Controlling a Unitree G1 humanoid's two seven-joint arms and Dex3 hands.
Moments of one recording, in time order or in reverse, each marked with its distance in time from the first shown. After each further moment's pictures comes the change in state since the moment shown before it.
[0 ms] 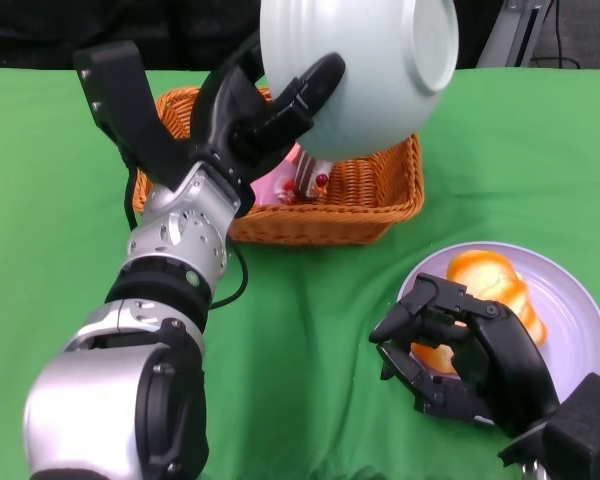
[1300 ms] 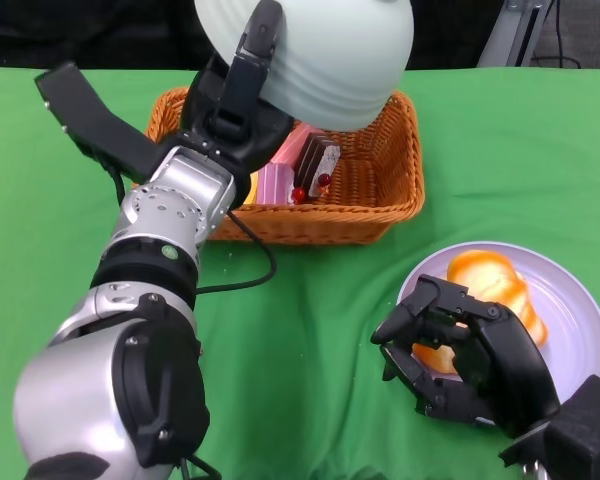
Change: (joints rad) left arm -0.043 0.005 0.214 -0.013 -0.266 0.300 0.117; right arm -0.009 0.004 -0.010 0.033 0.002 -0.026 0.009
